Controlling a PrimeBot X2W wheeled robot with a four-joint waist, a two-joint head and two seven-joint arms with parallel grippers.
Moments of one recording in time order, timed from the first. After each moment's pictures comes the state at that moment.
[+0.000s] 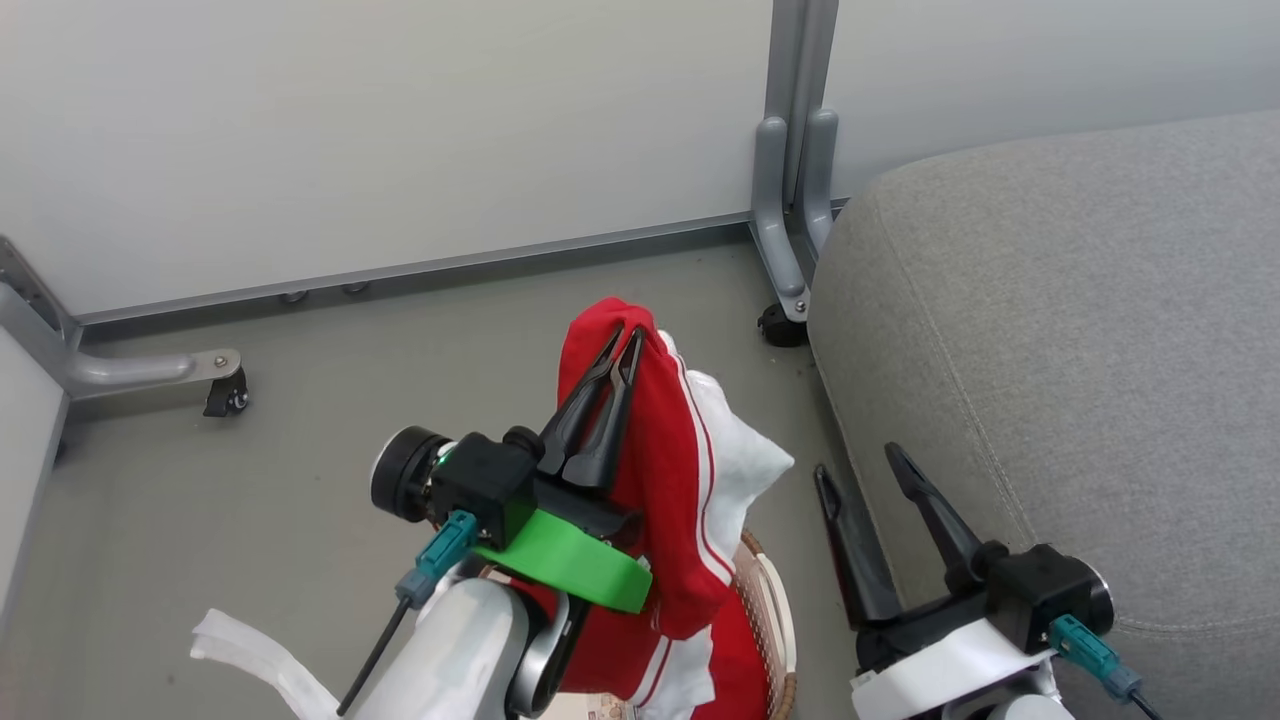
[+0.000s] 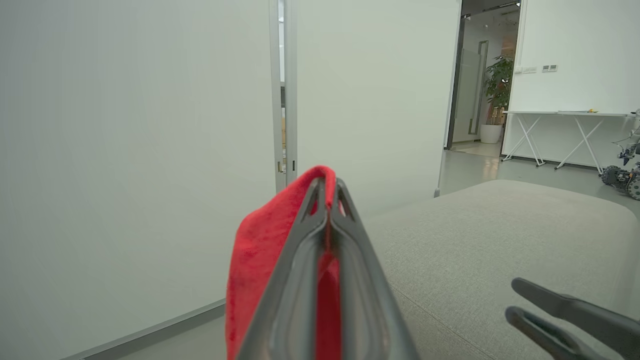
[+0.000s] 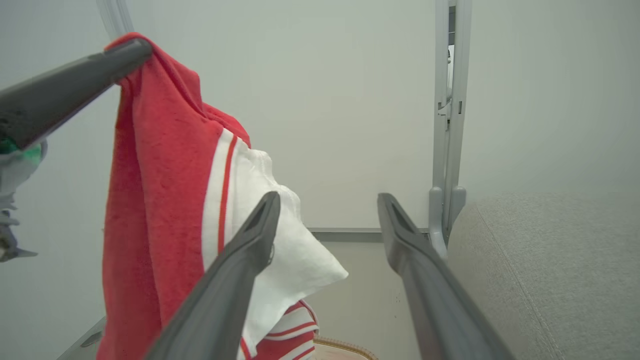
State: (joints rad) left arm -0.32 0.05 -0.54 0.17 -0.32 -0.03 -0.26; right arm 0.02 -0.05 0.25 0.04 0.17 0.13 -0.26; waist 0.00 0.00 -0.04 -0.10
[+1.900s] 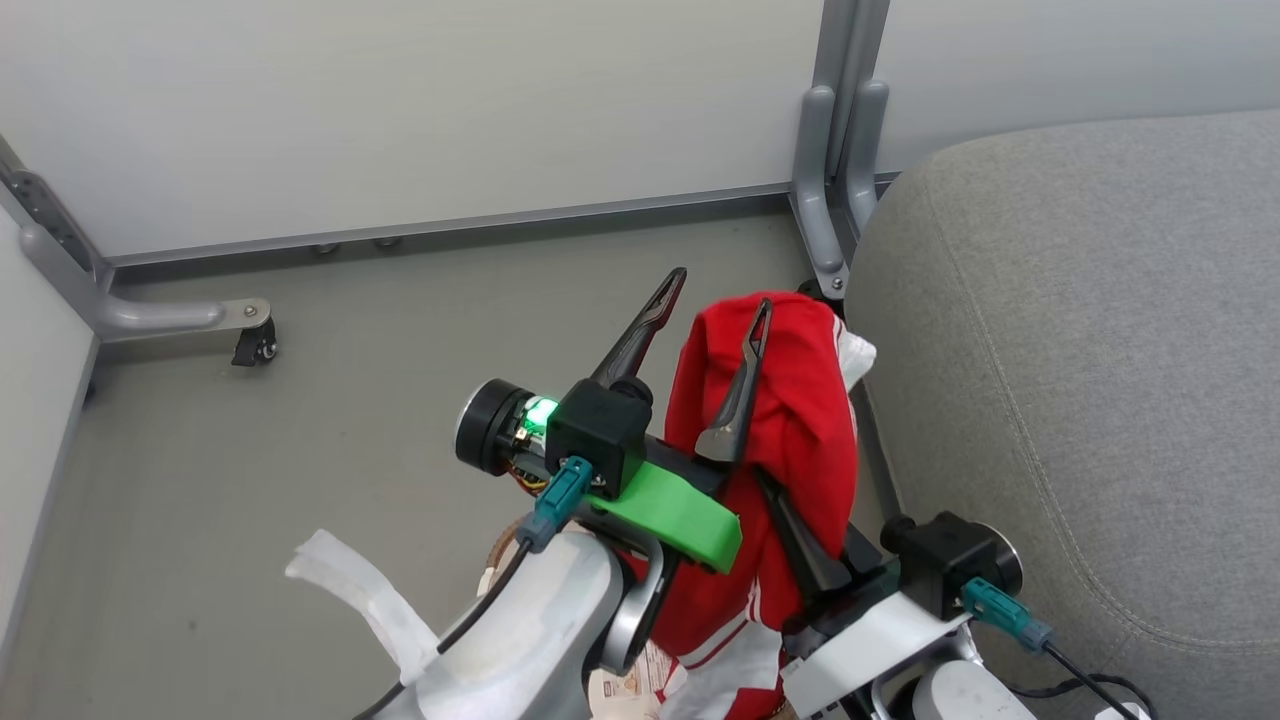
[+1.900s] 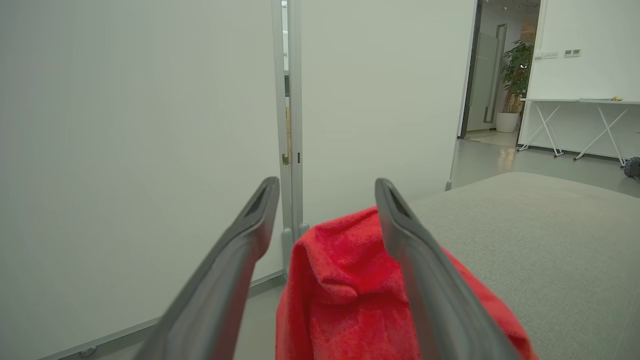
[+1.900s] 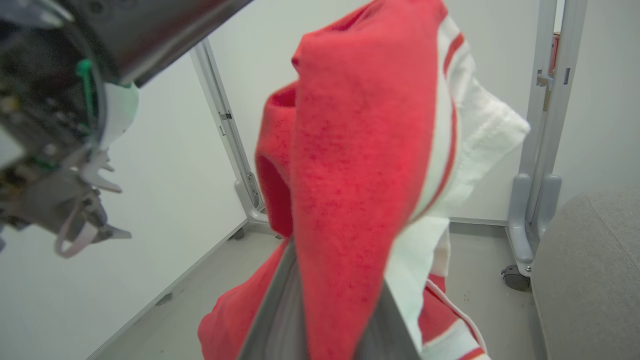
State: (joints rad) left arm -0.53 0.05 -0.81 0.24 -0.47 0.21 -0.25; right arm -0.11 -0.05 0.42 0.15 0.24 0.13 -0.26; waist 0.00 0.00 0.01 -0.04
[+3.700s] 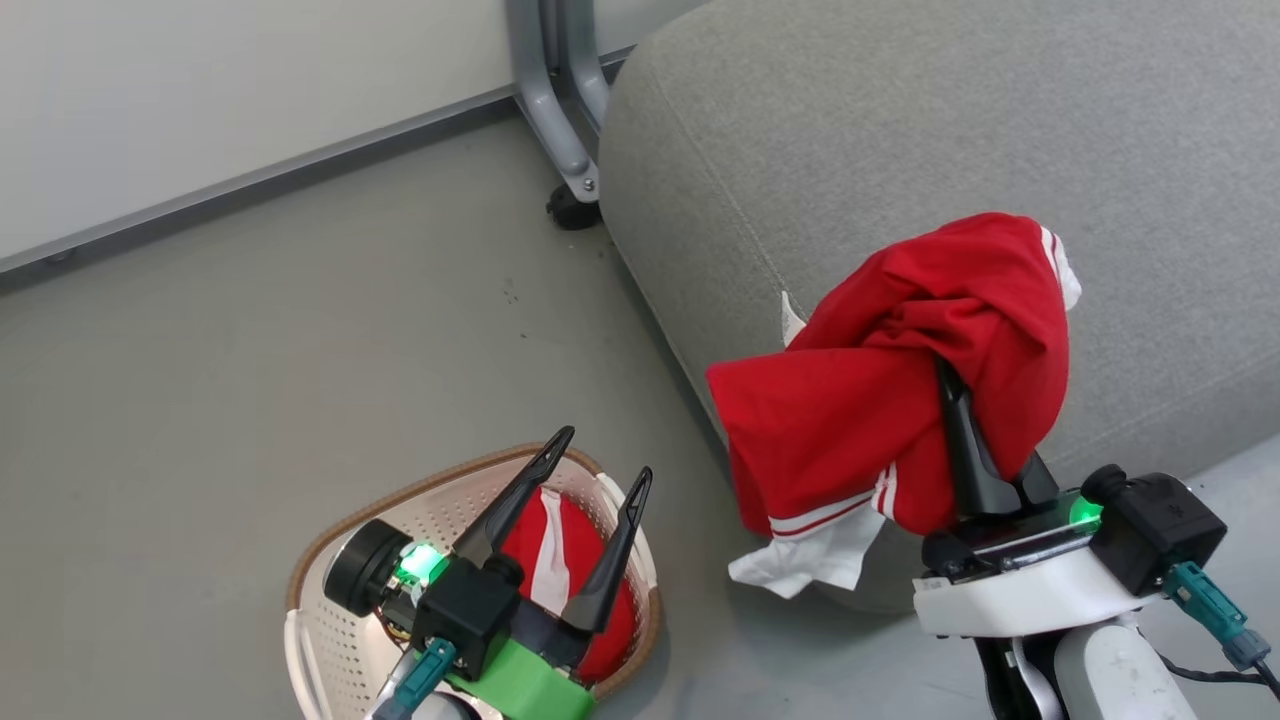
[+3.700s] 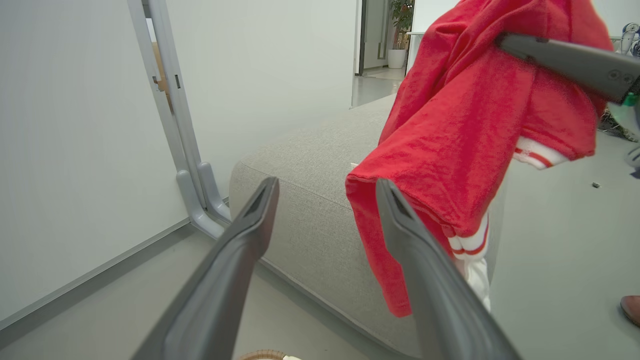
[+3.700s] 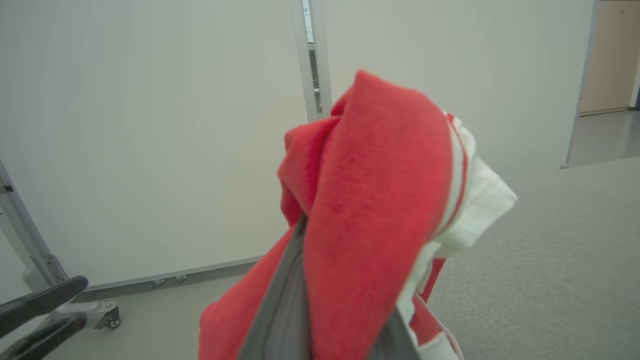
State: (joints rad) left arm -0.13 0.16 -0.52 0.05 -0.16 -0.11 -0.26; right arm -0.04 -0.05 0.15 -0.12 0.19 0.13 -0.26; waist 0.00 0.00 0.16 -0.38
